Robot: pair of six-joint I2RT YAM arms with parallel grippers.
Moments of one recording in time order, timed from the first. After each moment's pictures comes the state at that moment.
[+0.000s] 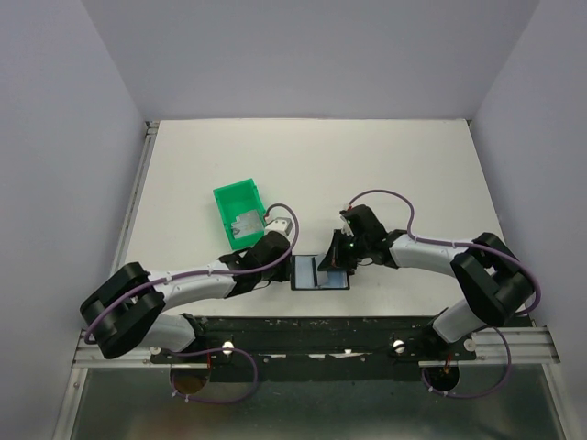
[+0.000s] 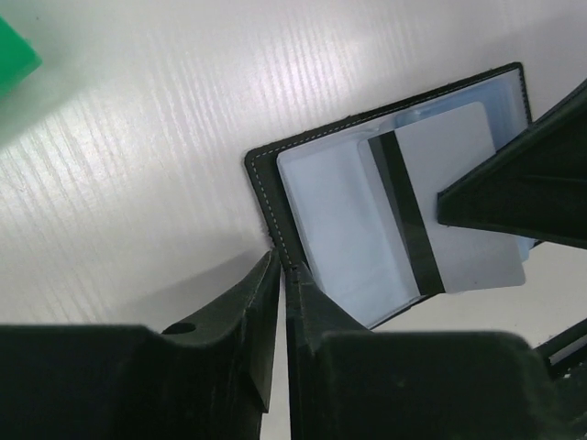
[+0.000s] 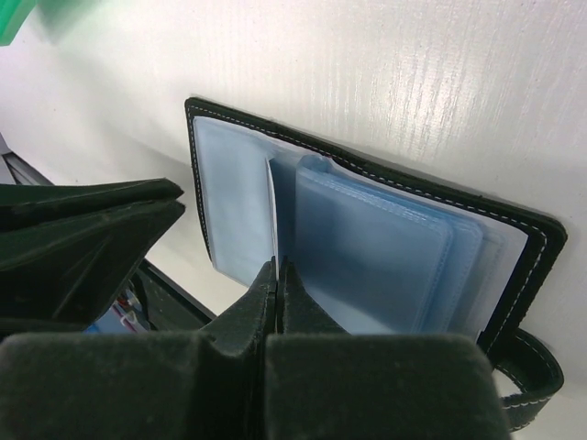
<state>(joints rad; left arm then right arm) -0.90 1.31 0.53 0.01 -0.17 -0.63 0.67 1.55 0.68 -0.03 -0.36 0.83</state>
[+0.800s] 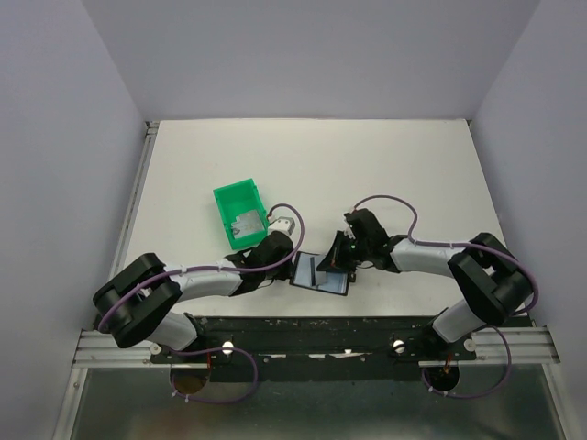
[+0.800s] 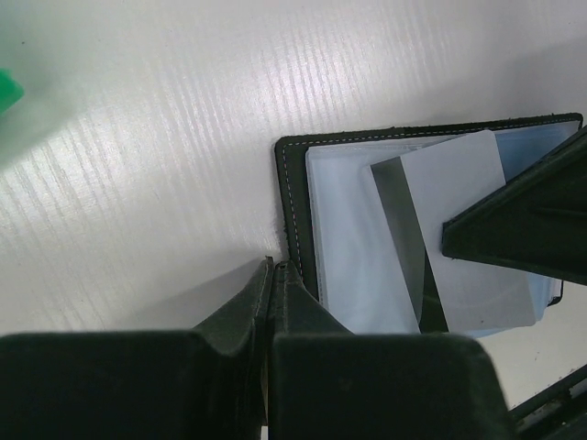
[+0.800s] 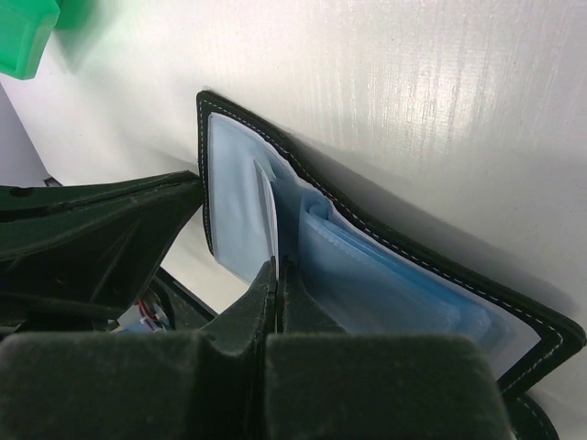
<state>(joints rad) -0.89 1.41 0.52 0.12 -0.16 -0.63 0.67 1.56 0.62 0.09 -0.35 0.94</state>
